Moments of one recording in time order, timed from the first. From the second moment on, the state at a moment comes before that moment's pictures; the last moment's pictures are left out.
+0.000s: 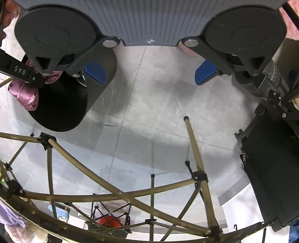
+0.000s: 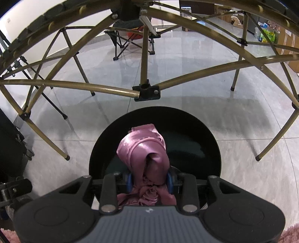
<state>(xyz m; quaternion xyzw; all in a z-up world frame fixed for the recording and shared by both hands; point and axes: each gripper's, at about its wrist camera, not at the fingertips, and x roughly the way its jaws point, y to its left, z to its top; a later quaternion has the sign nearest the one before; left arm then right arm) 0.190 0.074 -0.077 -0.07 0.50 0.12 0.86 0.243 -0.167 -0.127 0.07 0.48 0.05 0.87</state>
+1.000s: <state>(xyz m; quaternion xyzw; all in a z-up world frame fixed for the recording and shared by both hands) 0.183 0.087 -0.074 -0.09 0.49 0.12 0.86 0.238 -0.164 -0.114 0.06 0.46 0.04 0.89</state>
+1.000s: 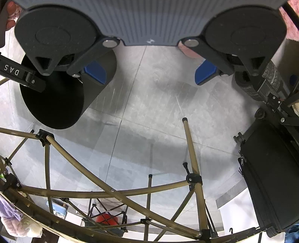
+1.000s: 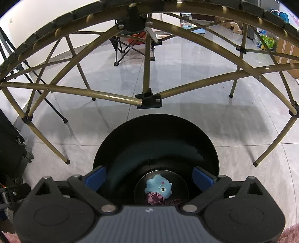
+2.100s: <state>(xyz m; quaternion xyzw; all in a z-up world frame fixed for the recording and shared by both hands) 0.190 0.079 0.037 -0.11 0.32 0.09 0.94 0.209 -0.189 0.007 0.03 0.22 0.06 0.97</state>
